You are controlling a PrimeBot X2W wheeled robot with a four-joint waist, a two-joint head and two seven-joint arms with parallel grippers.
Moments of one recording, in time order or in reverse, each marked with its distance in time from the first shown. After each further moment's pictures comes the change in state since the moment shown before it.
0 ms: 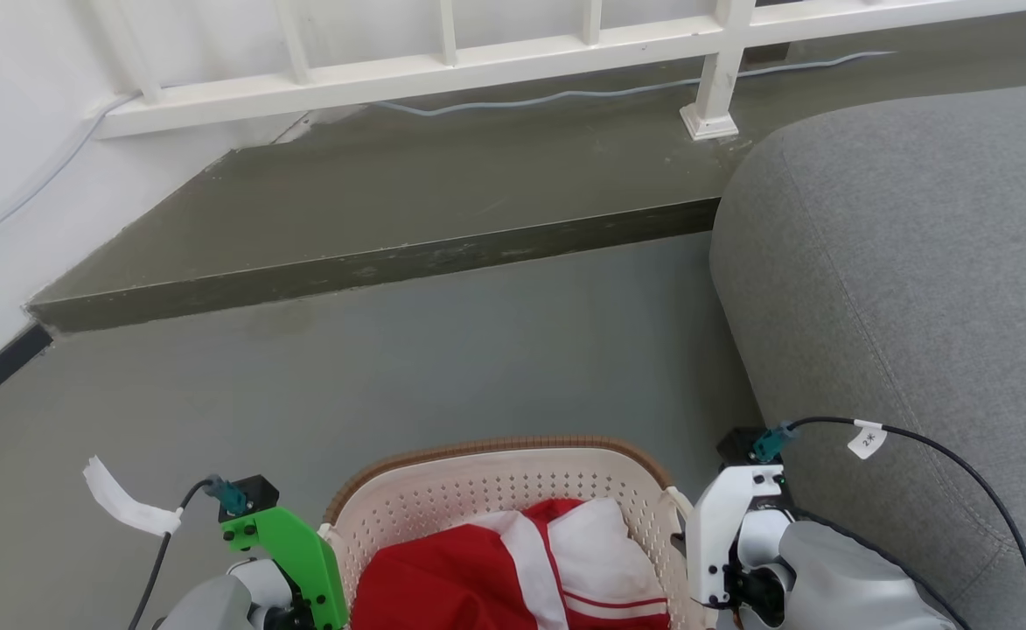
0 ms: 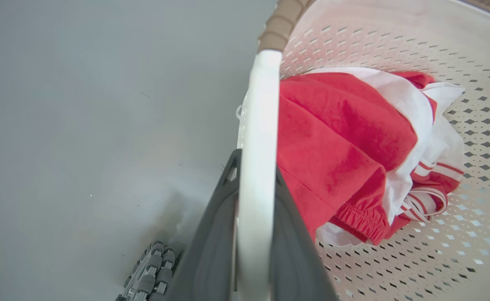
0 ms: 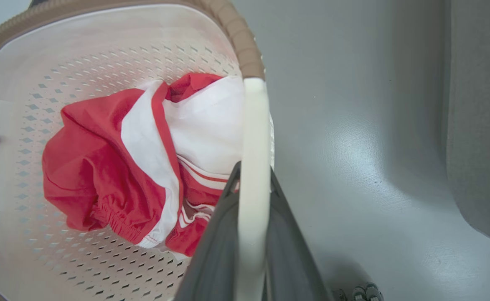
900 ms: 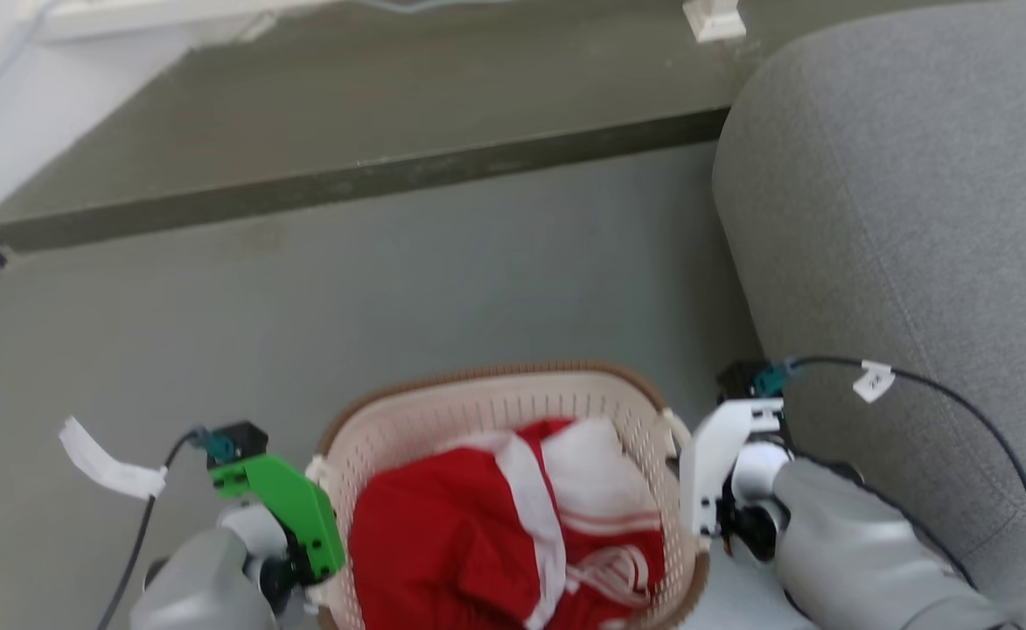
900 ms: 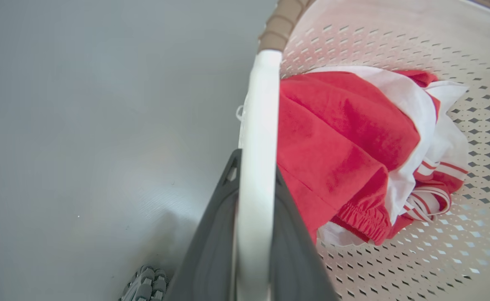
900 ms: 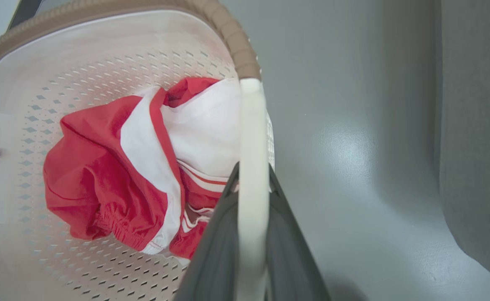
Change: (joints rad) left arm -0.056 0.004 0.003 -0.027 -0.017 0.006 -0.060; right arm -0.090 -0.004 0.004 -0.014 0.005 -0.030 -0.045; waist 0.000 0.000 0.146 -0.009
